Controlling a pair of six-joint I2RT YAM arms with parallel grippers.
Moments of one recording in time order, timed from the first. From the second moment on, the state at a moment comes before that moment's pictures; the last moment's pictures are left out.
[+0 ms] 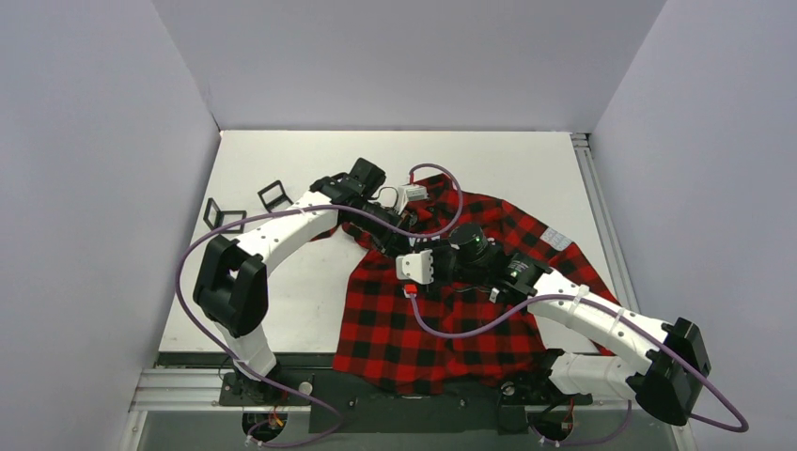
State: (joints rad) left arm -0.60 1.75 1.43 -0.78 0.97 0.04; right arm 0.87 1.14 0.87 -0.35 -0.18 -0.94
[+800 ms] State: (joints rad) left arm -0.58 1.75 1.44 -0.77 0.94 0.05; right arm 0.89 1.17 0.85 -0.35 -0.19 -0.95
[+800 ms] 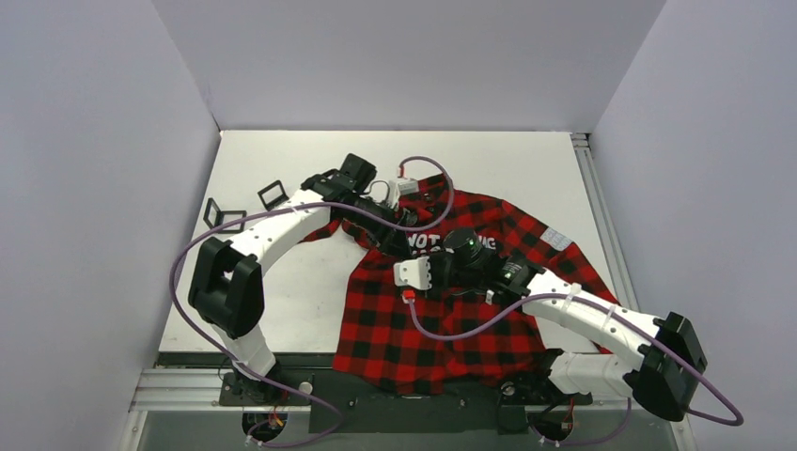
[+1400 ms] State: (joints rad) left arm -0.49 1.67 1.31 -0.44 0.44 -0.04; right arm 0.14 1.05 0.86 -0.34 -0.75 -0.18
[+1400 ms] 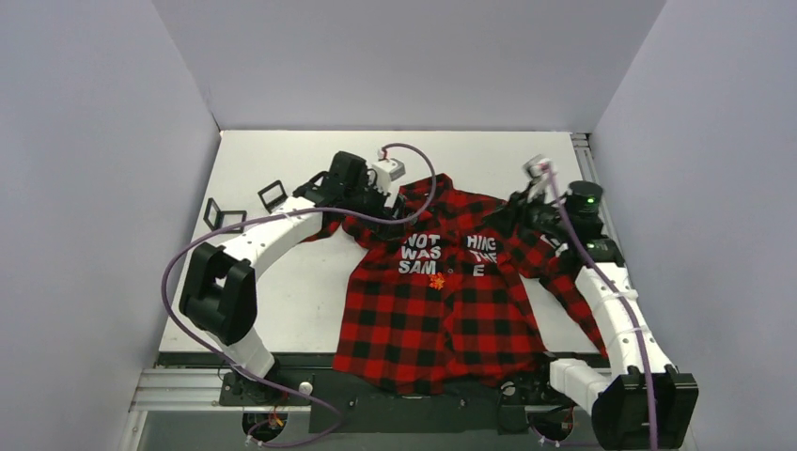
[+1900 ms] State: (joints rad) left arm -0.83 1.88 1.34 -0.41 0.48 0.54; right arm -0.19 1.11 0.85 -0.09 -0.82 0.30
